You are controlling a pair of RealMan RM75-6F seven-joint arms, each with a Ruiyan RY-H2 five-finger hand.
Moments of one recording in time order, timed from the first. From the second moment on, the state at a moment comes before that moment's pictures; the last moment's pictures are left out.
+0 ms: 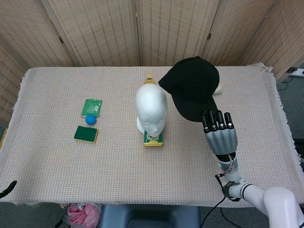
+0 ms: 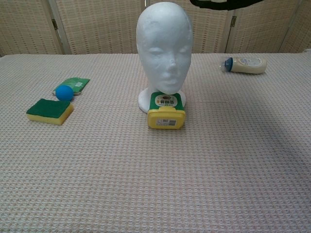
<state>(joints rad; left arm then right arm) 0.06 -1.02 -0.03 -1.57 1.60 1.72 -0.23 0.74 -1.76 0.18 -0.90 -1.67 2.02 -0.64</state>
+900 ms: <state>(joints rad) 0.07 -1.00 -0.01 -1.55 1.64 1.74 -0.33 0.86 -1.85 0.24 -1.01 -1.79 1.78 -0.98</state>
